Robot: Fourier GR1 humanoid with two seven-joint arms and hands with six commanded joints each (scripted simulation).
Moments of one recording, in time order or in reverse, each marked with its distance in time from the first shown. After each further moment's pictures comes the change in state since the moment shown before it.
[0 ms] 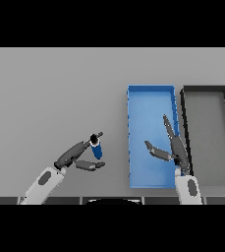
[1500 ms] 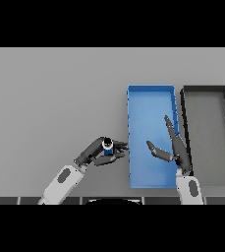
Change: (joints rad) left arm -0.062 -0.241 -0.008 -0.015 -0.008 0.045 -0.143; right arm 0.010 -0.016 -0.005 0.004 0.022 -0.008 -0.010
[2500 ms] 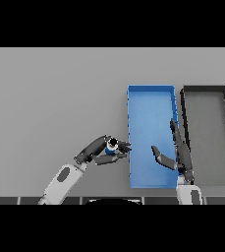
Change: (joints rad) left arm -0.016 -0.028 0.039 -0.065 -0.048 -0.097 0.091; right arm 0.109 0.055 -0.011 -0.151 -0.096 -0.015 -0.122
